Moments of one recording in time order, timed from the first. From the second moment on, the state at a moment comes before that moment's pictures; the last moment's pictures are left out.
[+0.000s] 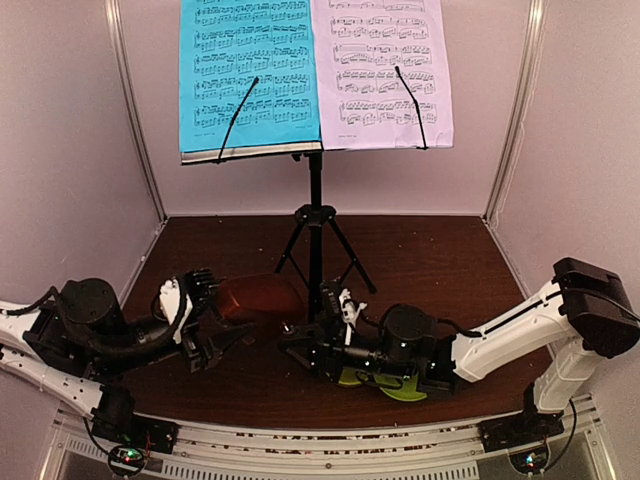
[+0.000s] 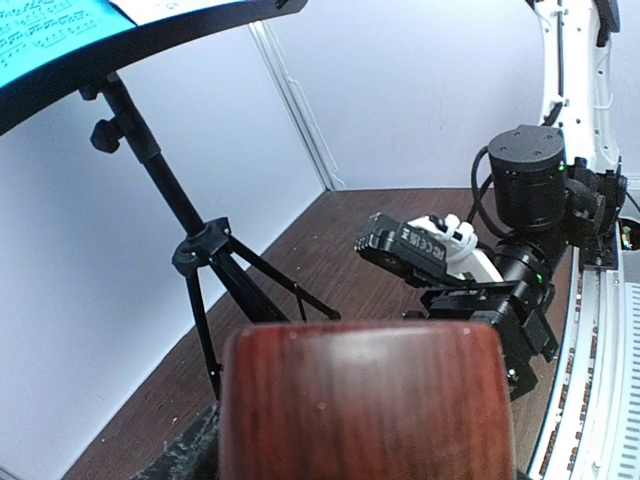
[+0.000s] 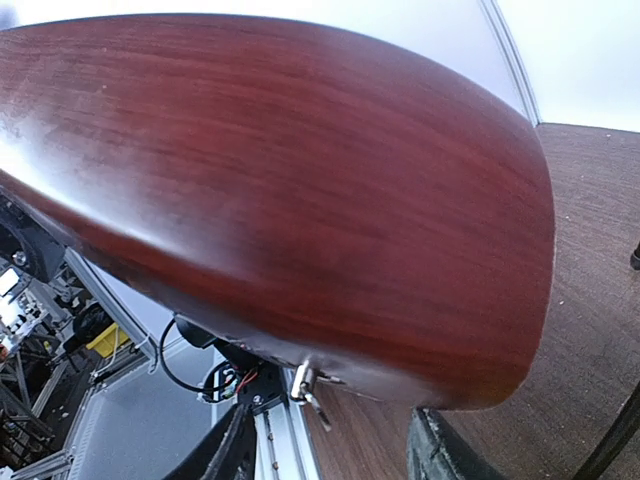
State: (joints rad) left arm -1.59 0.77 0.77 -0.17 -0.68 0.24; right arm 1.27 1.67 0.70 0.97 -0.03 0.51
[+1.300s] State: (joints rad) left arm -1.60 0.75 0.77 -0.08 -0.63 0.39; right arm 1.25 1.57 0.68 0.95 -0.07 0.53
